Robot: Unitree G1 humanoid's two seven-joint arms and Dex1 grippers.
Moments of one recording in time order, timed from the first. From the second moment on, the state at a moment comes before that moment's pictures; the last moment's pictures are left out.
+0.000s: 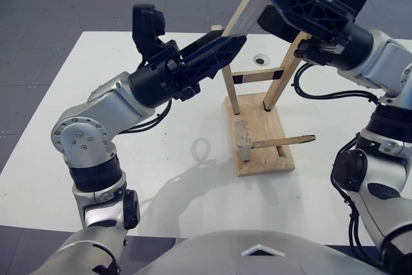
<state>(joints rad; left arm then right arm) -0.43 0.36 0.22 -0.41 -1.40 0.98 -0.36 -0.81 -0.32 -0.36 0.06 1.39 1.36 0.54</state>
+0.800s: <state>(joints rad) -0.40 0.38 0.13 -0.40 -1.37 0.96 -0.38 -0.80 -0.37 -0.25 0.10 1.31 1.31 0.66</state>
